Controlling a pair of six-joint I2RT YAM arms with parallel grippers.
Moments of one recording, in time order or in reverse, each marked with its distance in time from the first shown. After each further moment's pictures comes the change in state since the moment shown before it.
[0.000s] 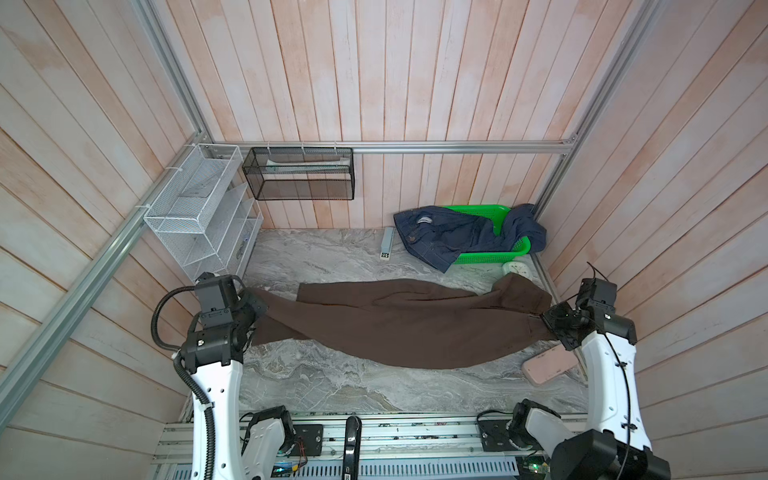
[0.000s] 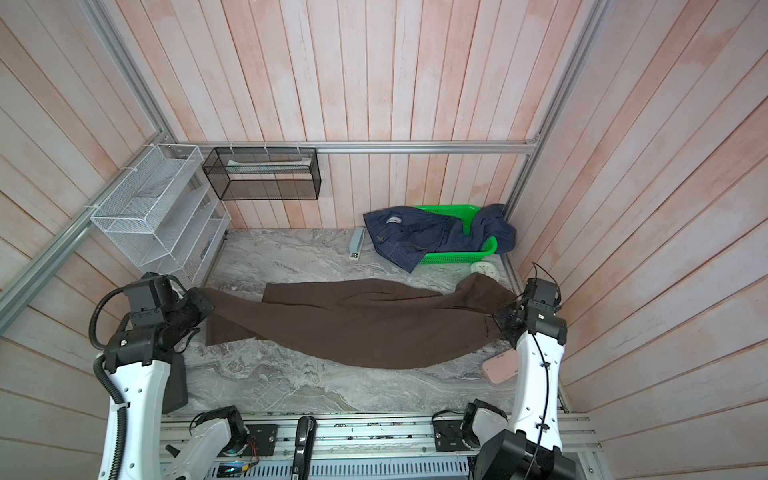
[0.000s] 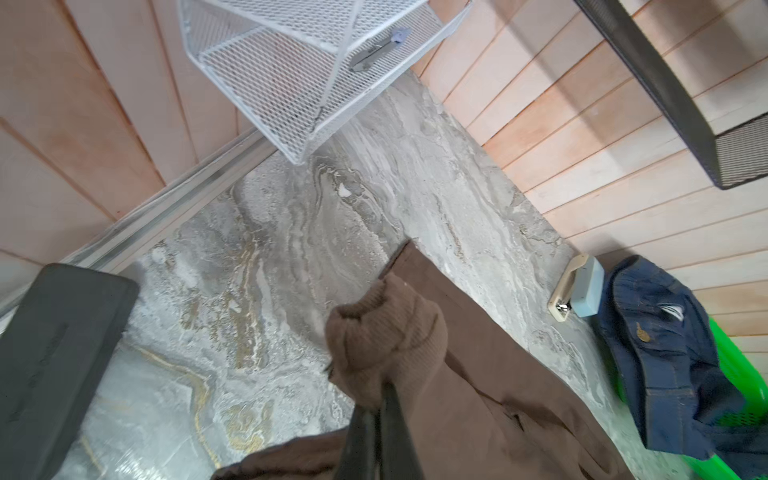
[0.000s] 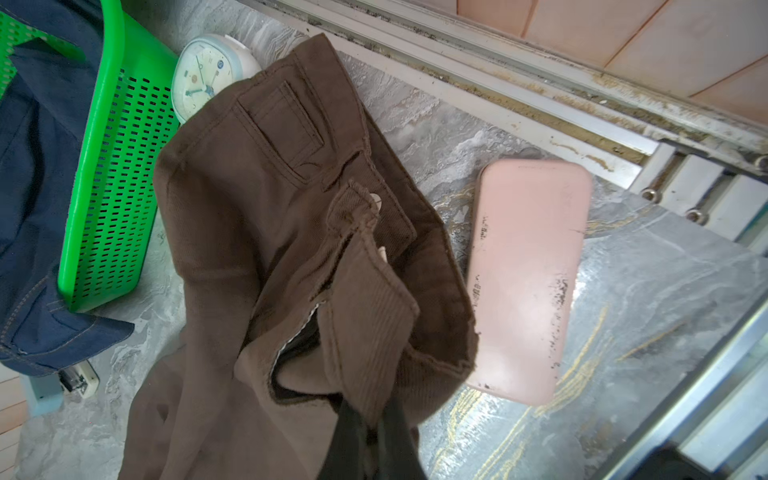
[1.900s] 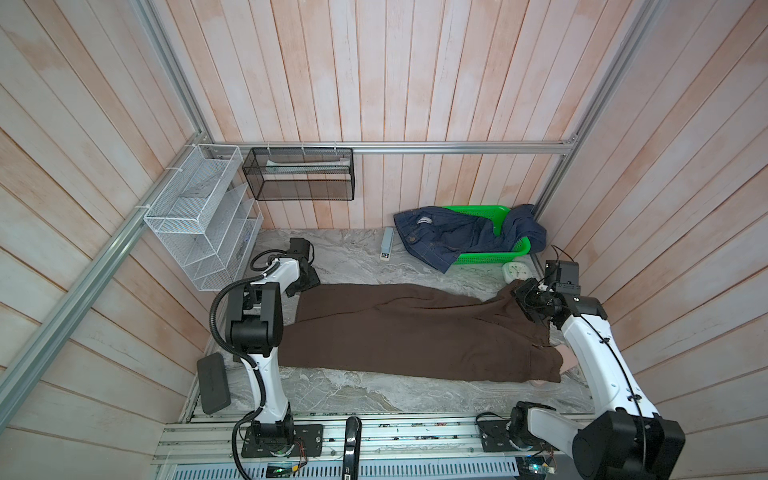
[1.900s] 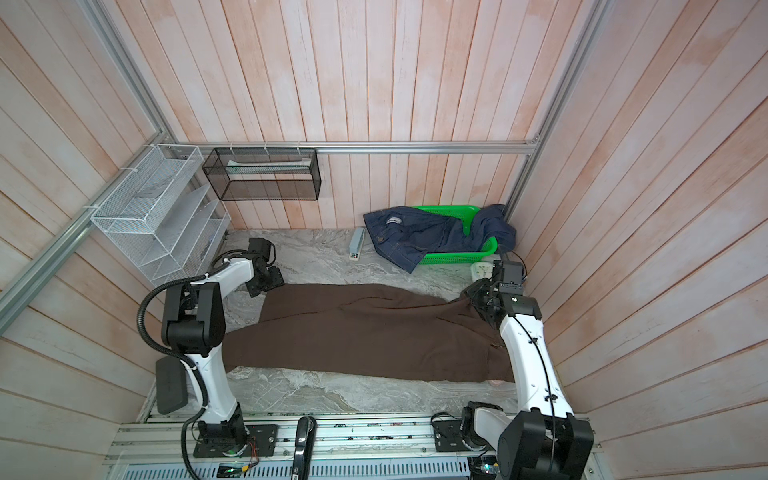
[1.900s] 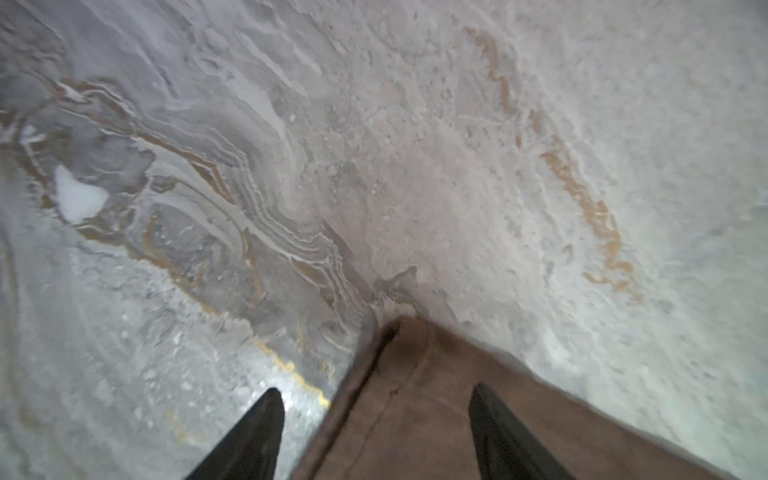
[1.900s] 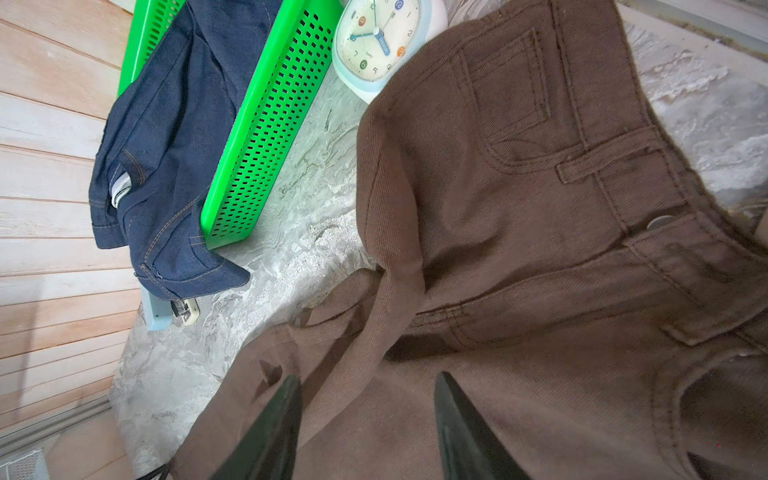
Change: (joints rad) left arm -0.287 1.187 0.383 0.308 -0.131 0.094; right arm 0.283 0.140 0.019 0.272 -0.078 0.155
